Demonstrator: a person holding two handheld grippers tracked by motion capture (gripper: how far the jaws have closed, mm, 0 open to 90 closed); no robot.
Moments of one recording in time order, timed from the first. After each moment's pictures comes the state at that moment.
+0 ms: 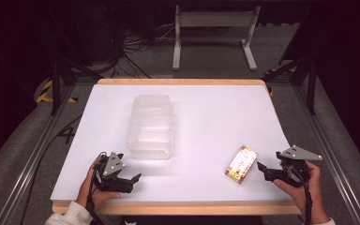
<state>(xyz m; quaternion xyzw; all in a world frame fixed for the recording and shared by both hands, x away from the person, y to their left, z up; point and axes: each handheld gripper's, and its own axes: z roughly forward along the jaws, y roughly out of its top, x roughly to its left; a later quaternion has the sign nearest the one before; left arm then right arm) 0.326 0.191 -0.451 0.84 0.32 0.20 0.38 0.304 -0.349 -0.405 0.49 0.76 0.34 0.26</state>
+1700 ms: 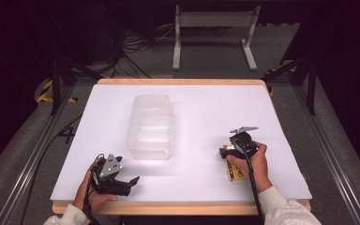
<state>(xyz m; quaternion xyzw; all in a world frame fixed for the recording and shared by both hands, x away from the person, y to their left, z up) 0.320 0.198 -0.452 0.85 0.32 0.18 0.39 0.399 -0.238 -0.431 0.55 0.78 0.25 0.19</state>
